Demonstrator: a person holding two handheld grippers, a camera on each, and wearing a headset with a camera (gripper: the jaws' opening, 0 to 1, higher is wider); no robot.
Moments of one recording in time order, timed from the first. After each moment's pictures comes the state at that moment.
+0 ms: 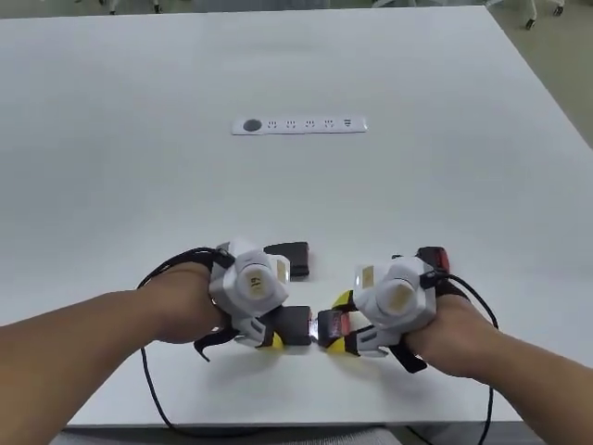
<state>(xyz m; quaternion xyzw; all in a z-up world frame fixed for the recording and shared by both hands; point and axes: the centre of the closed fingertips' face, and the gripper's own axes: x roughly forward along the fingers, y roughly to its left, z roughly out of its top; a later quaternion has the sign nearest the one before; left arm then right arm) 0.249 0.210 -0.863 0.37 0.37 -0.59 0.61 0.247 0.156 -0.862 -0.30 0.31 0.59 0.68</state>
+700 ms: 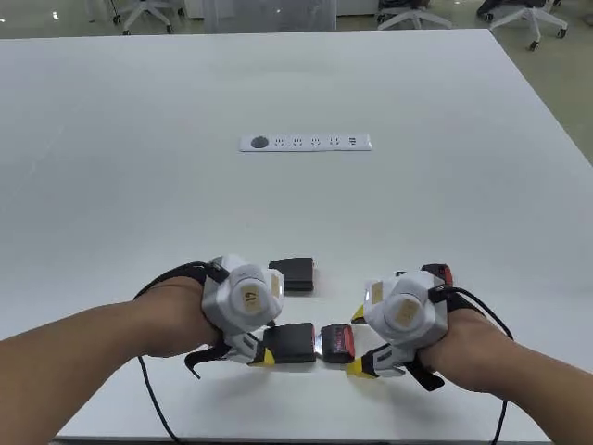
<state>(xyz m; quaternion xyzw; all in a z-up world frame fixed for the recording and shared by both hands) 0.252 0.235 -0.842 0.36 0.38 -0.56 0.64 0.245 0.128 -0.852 -0.31 0.34 0.57 0.69</state>
